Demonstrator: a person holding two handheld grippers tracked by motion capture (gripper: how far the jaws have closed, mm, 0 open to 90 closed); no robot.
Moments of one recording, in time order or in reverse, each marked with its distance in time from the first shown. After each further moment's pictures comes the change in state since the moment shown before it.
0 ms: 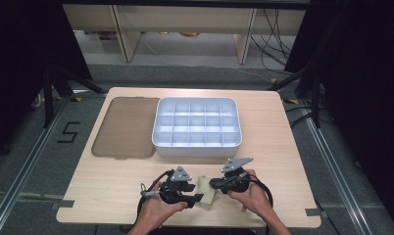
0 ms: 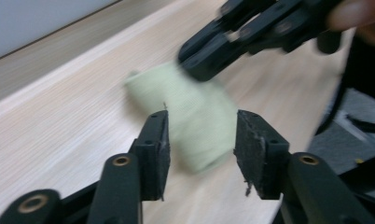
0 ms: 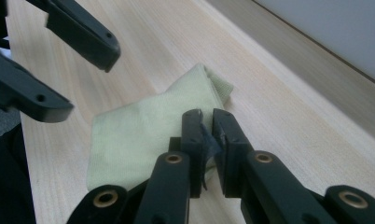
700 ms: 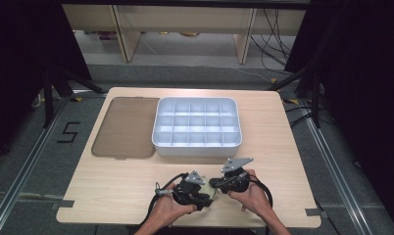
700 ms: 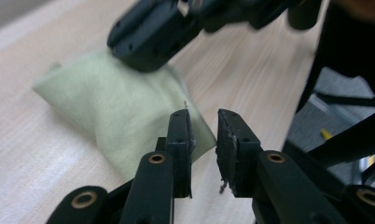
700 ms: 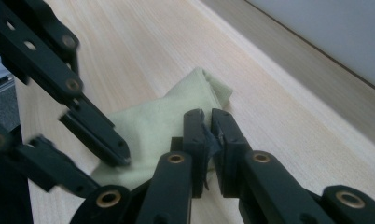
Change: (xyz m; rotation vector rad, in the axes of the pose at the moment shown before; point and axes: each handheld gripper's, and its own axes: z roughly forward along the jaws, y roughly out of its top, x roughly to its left) left arm -0.013 0.003 0.037 0.077 -0.146 0.038; right arm 0.000 -0.001 0.000 -0.011 -0.007 -0.005
